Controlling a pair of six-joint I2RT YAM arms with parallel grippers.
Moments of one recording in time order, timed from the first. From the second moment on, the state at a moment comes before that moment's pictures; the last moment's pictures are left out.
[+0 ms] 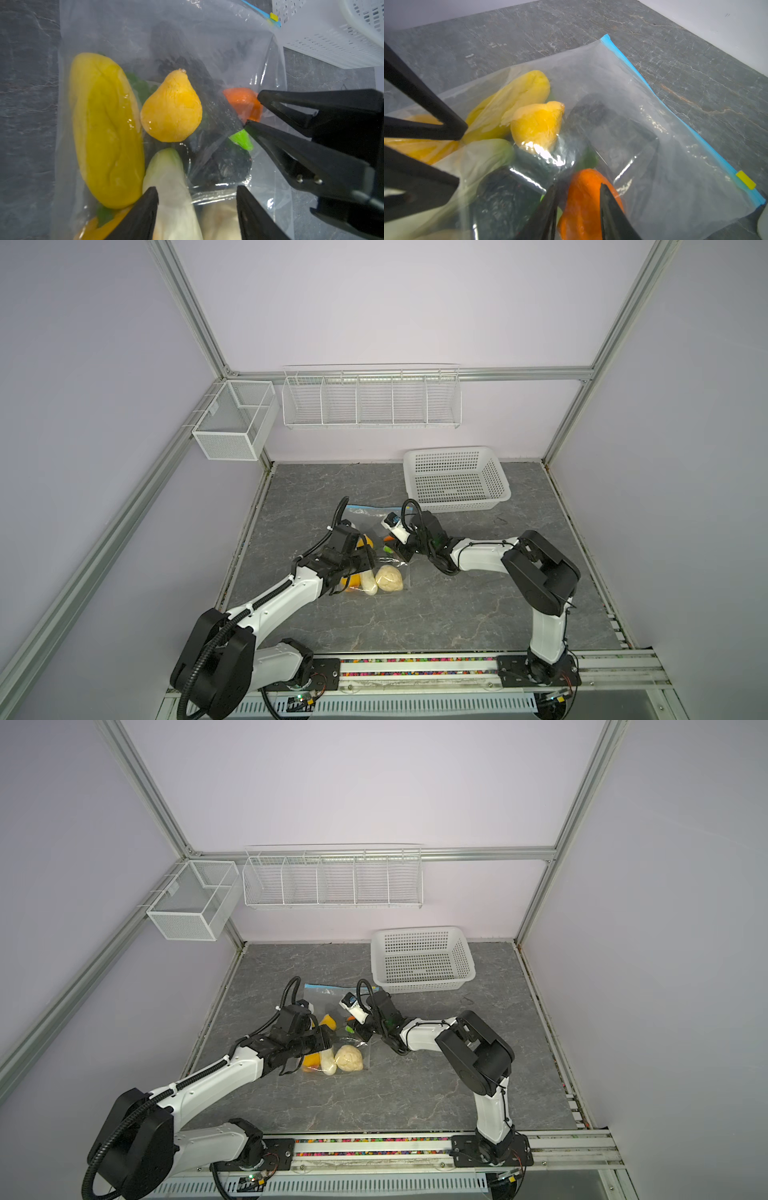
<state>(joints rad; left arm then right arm) -0.54 1.24 0.65 -0.27 0.04 -0.67 0.79 1.94 1.05 0.33 -0.22 -0.18</state>
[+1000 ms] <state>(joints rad) -0.51 1.04 0.65 -0.27 -0.11 -0.50 0.82 1.49 0.83 0.34 0.11 -0.11</state>
